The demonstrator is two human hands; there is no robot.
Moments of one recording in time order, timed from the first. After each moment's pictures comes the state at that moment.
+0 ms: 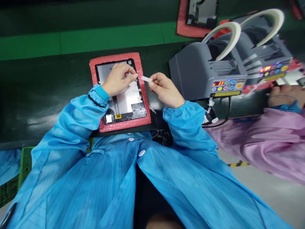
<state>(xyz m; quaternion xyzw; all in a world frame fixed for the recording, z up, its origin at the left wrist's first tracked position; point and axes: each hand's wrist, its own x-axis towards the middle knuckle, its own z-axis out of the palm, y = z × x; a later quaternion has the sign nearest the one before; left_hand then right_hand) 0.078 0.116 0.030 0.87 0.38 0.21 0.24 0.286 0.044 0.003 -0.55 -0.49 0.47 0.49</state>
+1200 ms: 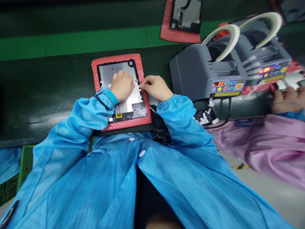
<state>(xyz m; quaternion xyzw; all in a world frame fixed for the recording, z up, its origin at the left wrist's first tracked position) 0.102 0.088 0.041 0.84 0.50 0.03 0.20 0.268 0.066 0.014 -0.65 -0.63 0.33 0.26</state>
